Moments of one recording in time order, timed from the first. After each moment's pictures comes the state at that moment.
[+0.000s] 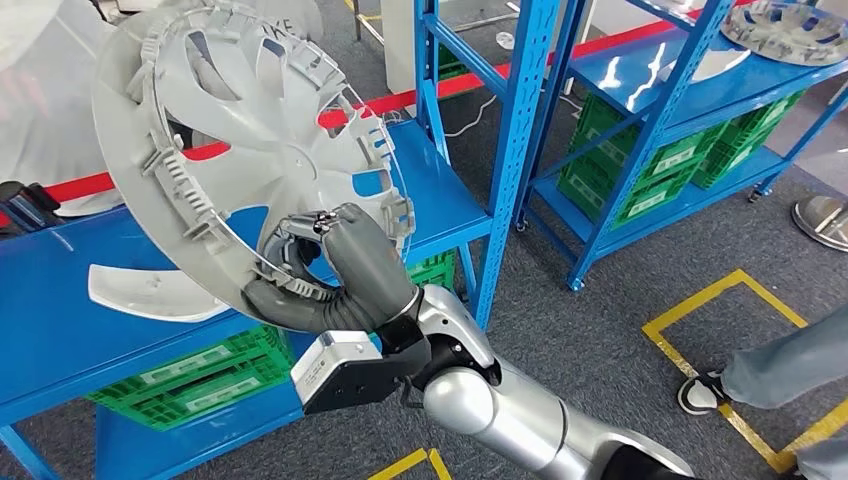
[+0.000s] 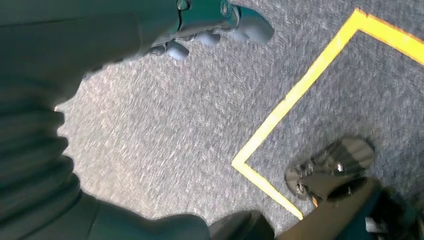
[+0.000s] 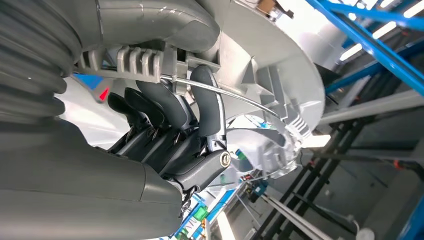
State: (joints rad) left arm -0.07 -0.11 0.49 -0.19 -1.03 -0.06 0.07; right arm -0.38 0.06 0.71 -1.65 0.66 -0.11 -0.26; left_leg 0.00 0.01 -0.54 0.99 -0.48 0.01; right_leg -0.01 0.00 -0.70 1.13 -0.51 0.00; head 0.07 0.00
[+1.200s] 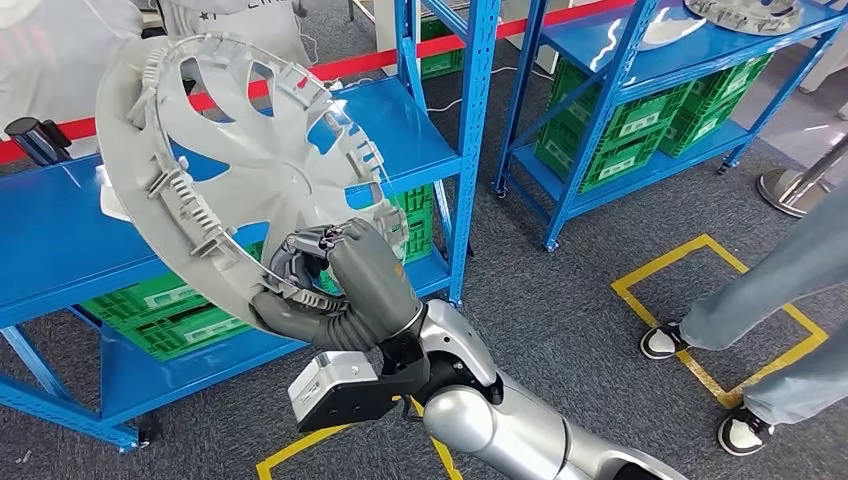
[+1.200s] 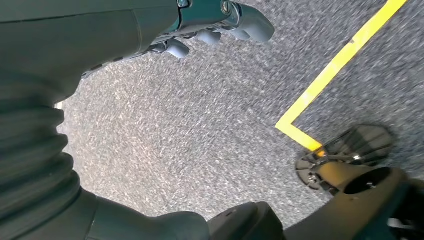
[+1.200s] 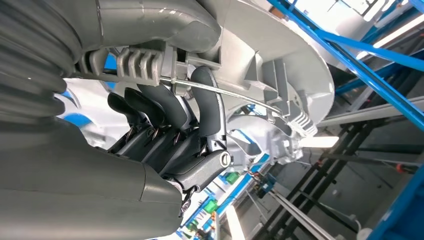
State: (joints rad) left arm -0.06 -0.12 0.52 -0.19 -1.04 -0.05 0.07; right arm -0.32 0.08 0.71 -1.66 0.74 -0.13 -0.25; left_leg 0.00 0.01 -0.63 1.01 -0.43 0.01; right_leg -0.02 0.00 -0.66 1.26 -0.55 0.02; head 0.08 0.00
